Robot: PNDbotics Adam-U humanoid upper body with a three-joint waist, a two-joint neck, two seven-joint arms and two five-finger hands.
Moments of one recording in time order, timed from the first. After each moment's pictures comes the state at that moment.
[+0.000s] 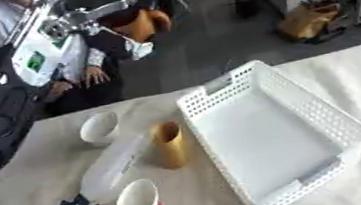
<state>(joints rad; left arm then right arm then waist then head) -1.33 0.44 -0.27 -1.03 -0.66 -0.47 -0.43 -0.60 -0.15 -0.20 -1.98 0.82 -0.33 -0.88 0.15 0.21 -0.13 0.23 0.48</state>
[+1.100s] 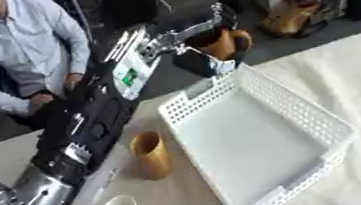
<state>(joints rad) -1.39 0.27 -0.21 -0.84 -0.79 -0.51 -0.33 -0.65 -0.11 -0.16 -1.98 0.78 -0.35 -0.87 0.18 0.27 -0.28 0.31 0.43</state>
